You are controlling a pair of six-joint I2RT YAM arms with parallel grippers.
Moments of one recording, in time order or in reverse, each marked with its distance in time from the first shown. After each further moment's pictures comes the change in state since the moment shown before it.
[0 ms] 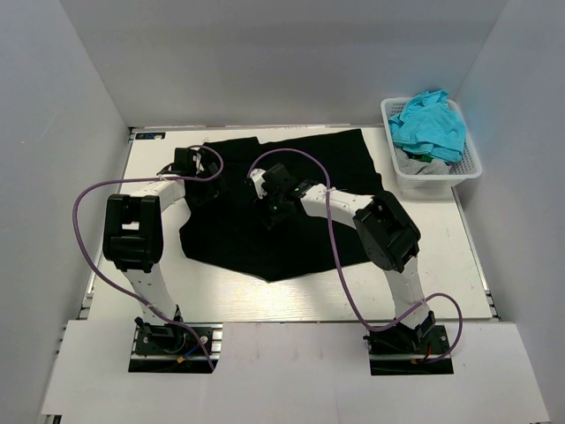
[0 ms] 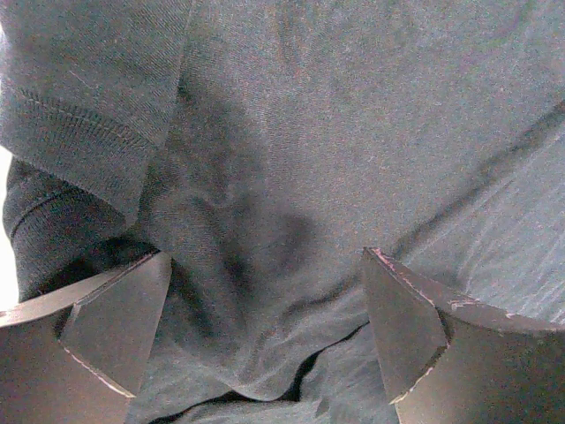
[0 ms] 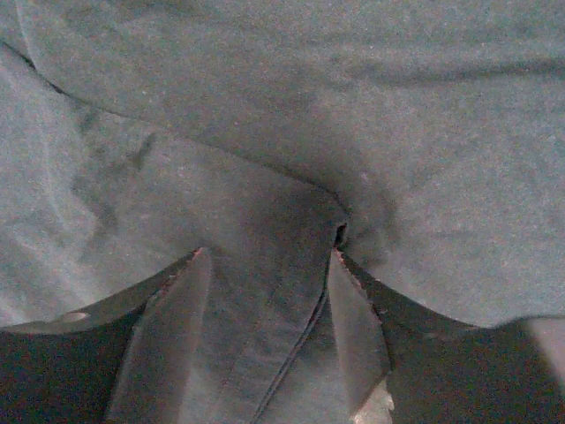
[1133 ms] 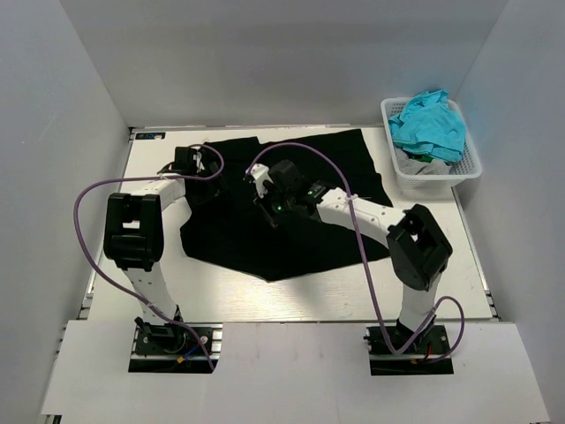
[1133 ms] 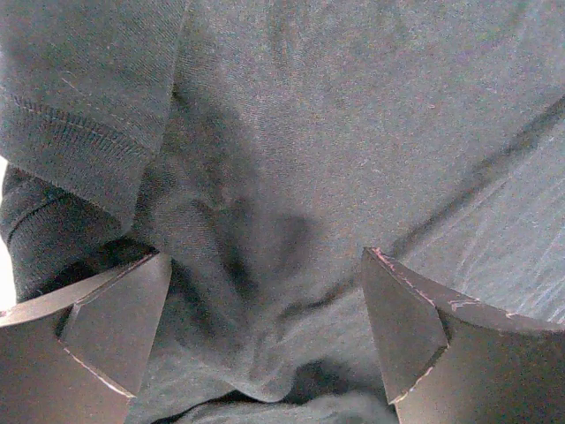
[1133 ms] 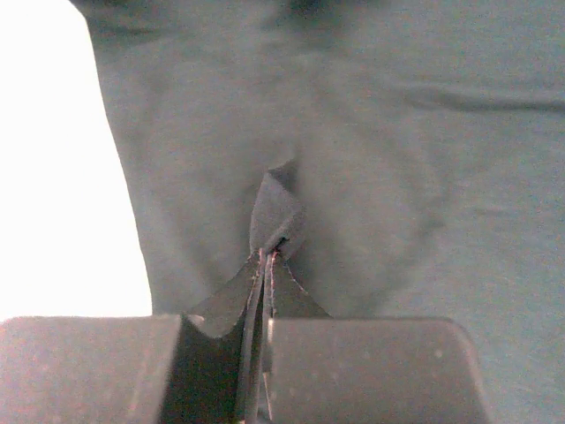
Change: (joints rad) left arm 0.000 0.013 0.016 0.000 0.007 0.007; right arm 0.040 -0.240 -0.111 0.014 -0.070 0.024
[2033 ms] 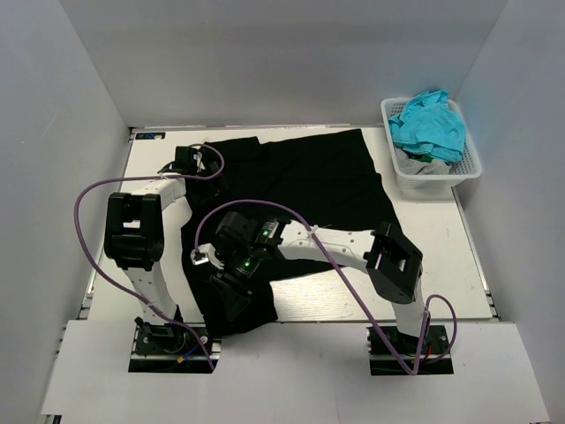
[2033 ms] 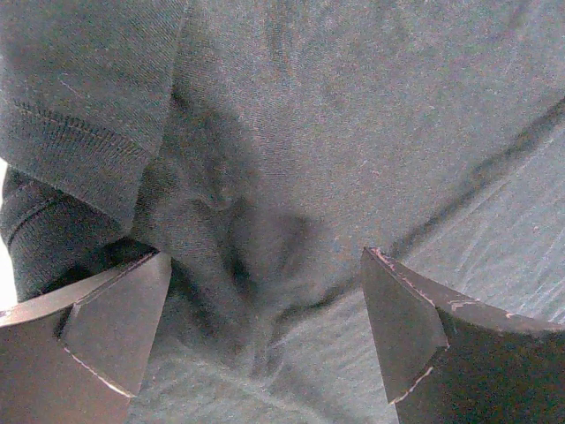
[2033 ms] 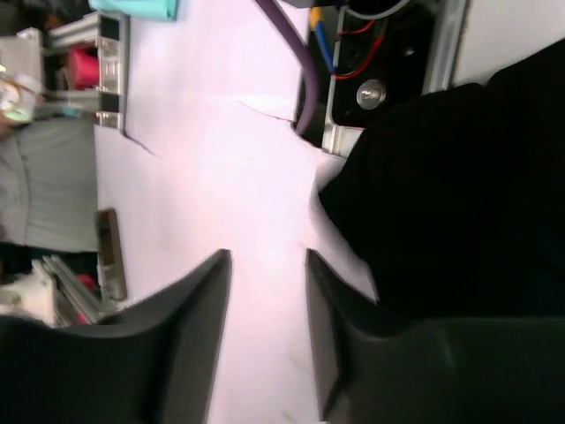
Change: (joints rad) left arm 0.000 0.005 0.010 -0.009 -0.008 0.000; right arm 0.375 0.087 0.158 -0.325 -0.655 0.034
